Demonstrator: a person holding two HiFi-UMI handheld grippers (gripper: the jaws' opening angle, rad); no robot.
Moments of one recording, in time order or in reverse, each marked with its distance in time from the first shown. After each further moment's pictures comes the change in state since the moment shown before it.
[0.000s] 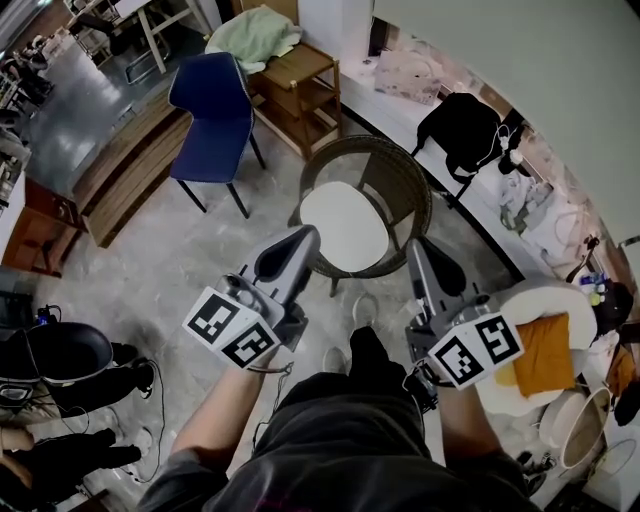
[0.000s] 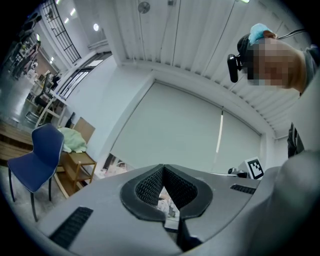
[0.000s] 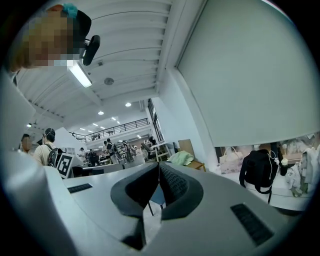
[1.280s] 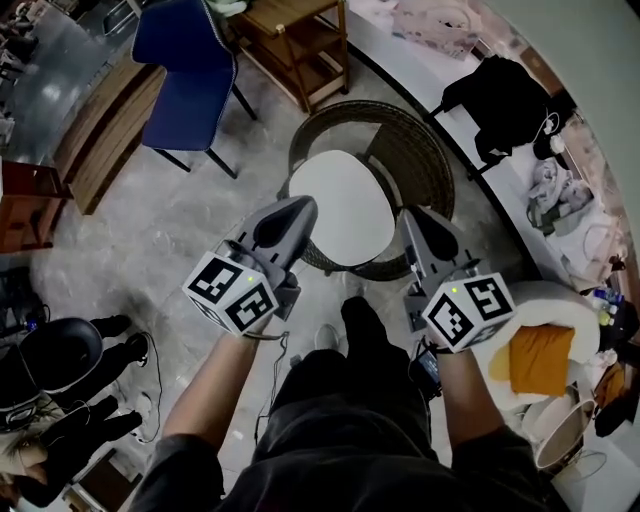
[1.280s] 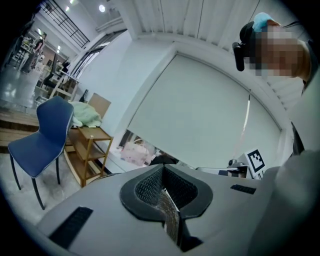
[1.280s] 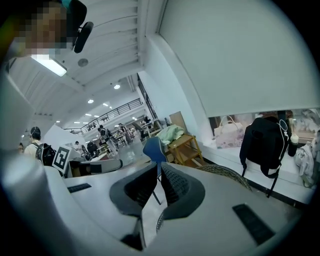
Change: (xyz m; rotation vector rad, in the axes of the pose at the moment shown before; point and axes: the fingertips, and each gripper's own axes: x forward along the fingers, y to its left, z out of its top) left arm 0.149 0.194 -0.126 -0.090 0.220 0.128; right arm 0.177 -0.180 -0.135 0.105 0.266 -0.005
